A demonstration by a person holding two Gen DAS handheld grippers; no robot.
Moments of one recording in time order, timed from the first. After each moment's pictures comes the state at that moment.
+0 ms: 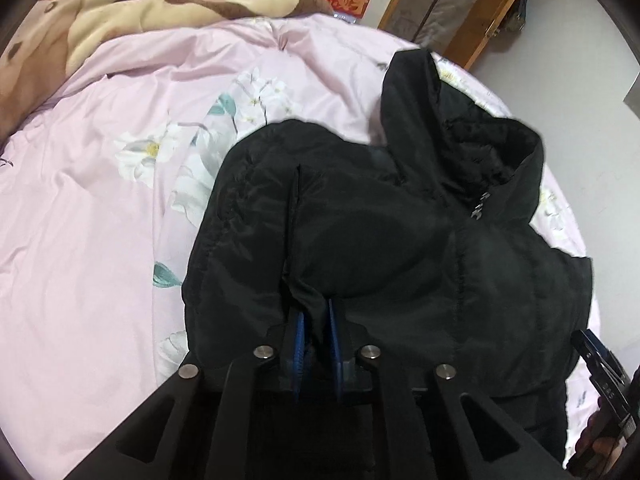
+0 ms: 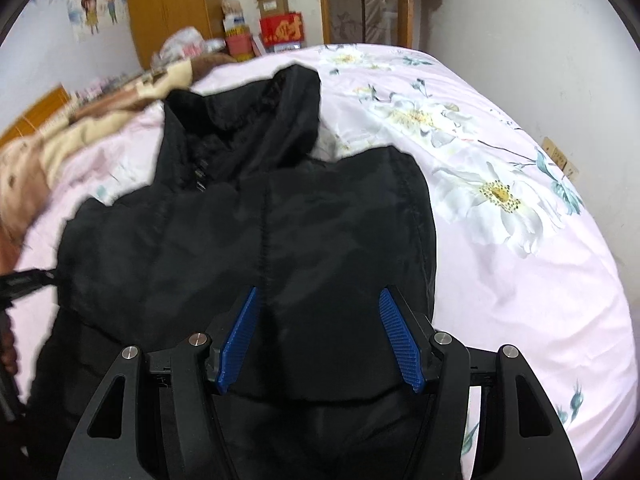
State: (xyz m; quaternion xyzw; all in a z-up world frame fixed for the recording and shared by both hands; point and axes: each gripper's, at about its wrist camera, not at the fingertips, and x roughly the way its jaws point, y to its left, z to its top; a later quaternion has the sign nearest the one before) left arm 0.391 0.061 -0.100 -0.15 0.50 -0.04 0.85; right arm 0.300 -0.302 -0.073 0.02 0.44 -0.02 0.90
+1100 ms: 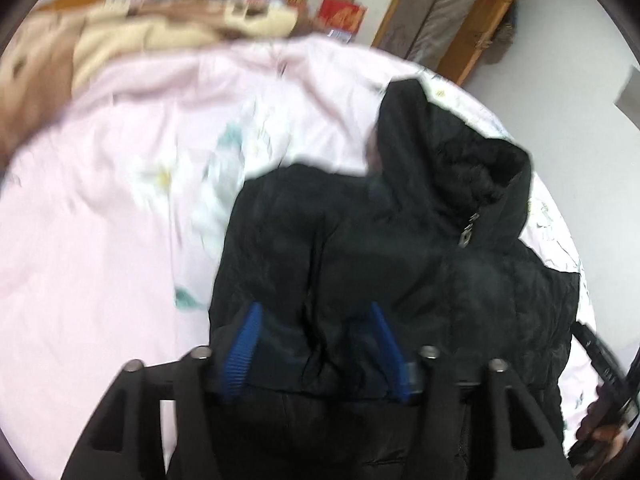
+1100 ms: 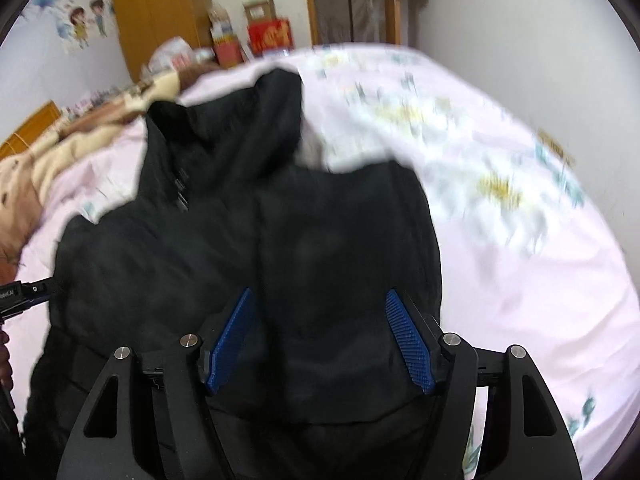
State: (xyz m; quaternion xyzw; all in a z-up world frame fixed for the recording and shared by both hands) left arm 0.384 0.068 -0.065 -0.14 0.46 -0.05 0.88; right arm 0.298 -0.316 -0.050 0.06 0.40 -0.01 0.91
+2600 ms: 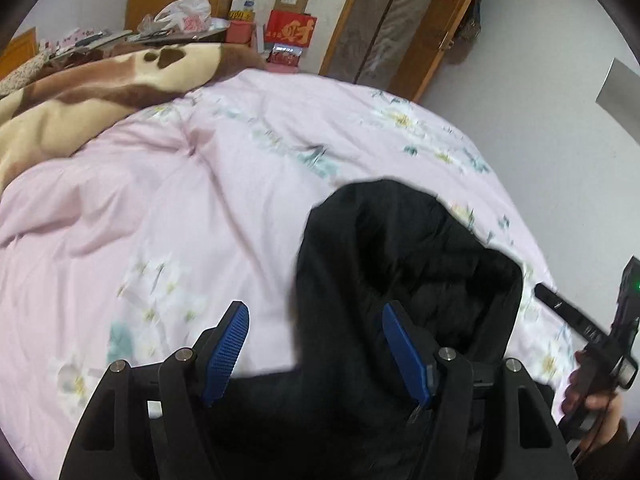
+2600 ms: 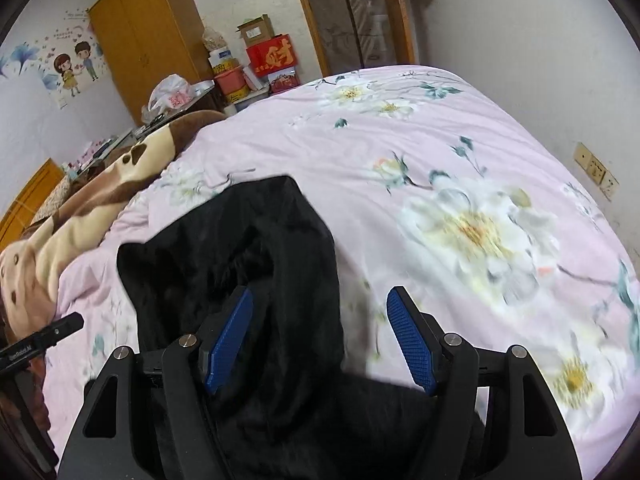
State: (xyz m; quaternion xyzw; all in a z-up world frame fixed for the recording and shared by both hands) left arm 0.602 0.016 -0.005 -0.13 0.44 -0.12 0.88; right arm 0.520 -0.333 -0.011 0.12 0.40 0.02 0.91
